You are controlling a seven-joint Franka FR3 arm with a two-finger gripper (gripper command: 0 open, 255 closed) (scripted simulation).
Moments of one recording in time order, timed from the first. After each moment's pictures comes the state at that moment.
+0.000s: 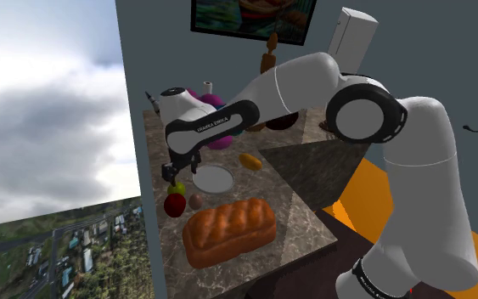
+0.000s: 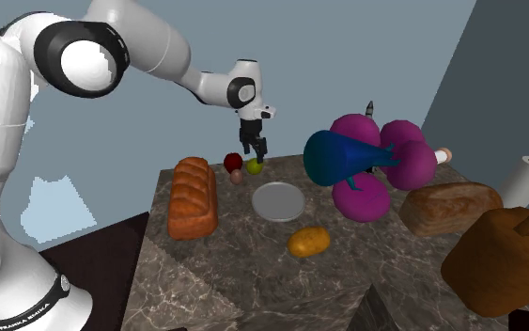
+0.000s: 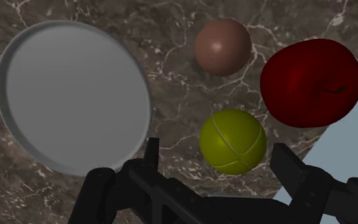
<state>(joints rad) 0.26 0.61 0.07 -1.60 -0.15 2.13 0.36</state>
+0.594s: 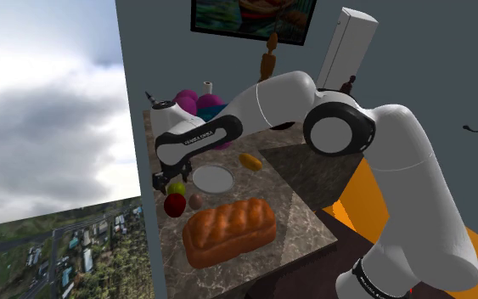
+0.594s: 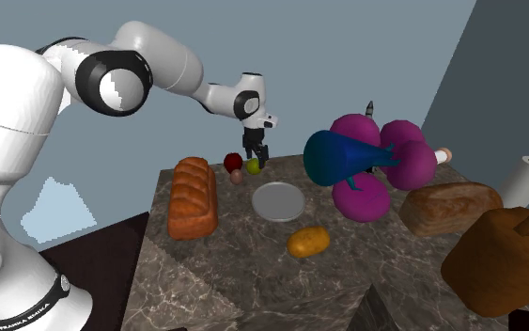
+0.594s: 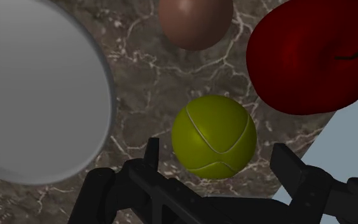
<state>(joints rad) 0.27 0.76 0.08 -1.45 -0.14 2.15 0.38</state>
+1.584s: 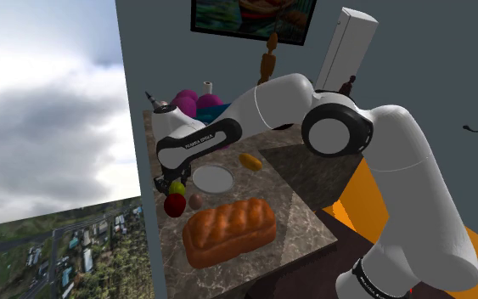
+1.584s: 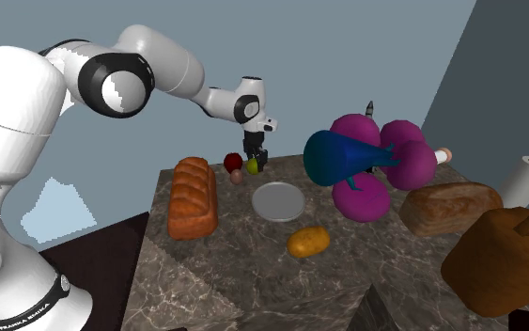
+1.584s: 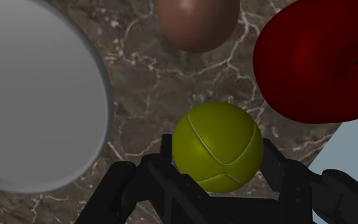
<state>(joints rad) 0.27 0.78 0.07 -1.47 -0.14 2.18 0.38</state>
